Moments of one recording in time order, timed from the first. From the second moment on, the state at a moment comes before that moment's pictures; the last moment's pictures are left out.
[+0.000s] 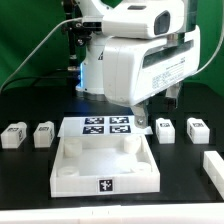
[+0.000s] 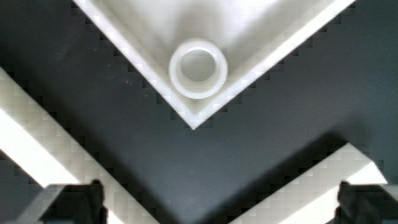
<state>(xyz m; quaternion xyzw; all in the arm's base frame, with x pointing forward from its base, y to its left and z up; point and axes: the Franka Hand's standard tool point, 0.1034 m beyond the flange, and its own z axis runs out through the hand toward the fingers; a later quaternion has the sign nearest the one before) 0.566 0.055 0.114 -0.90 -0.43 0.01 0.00</state>
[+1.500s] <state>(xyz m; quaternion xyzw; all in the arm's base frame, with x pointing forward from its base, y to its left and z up) 0.492 0.015 0.082 -0.65 -0.76 -0.01 -0.02</state>
